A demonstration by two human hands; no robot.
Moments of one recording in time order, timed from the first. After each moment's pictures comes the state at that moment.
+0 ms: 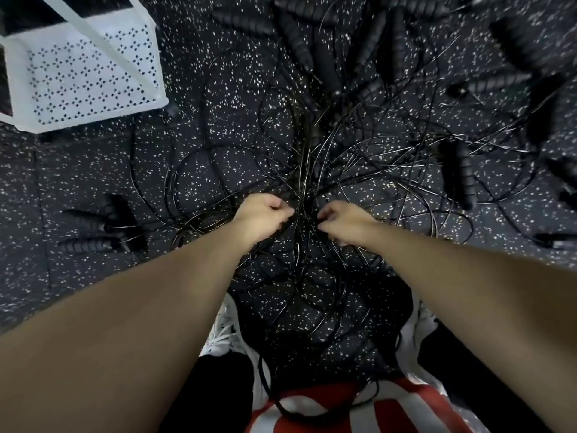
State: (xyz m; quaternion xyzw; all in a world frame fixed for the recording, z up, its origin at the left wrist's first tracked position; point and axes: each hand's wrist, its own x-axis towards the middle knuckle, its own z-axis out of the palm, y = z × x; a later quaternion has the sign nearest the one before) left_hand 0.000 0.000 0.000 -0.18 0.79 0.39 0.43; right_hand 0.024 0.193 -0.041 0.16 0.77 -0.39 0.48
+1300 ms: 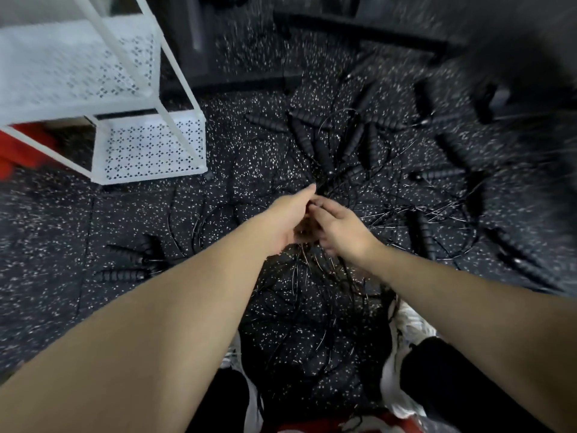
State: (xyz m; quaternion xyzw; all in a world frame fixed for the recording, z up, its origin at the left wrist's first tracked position) left_hand -0.028 0.044 0.169 -0.28 0.64 0.61 0.38; right_hand 0.010 0.165 0.149 0.14 0.72 -0.62 0.28
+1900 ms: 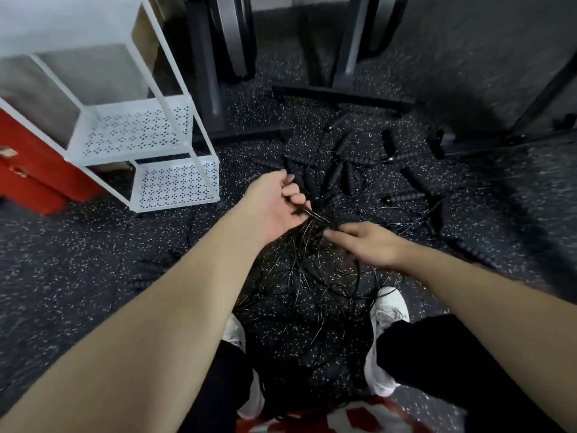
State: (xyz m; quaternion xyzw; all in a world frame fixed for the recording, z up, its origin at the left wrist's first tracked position) left_hand 0.044 0.050 0.339 -0.33 0.44 0.80 0.25; right_hand 0.092 0.236 0.291 0.01 0.87 -0.36 0.33
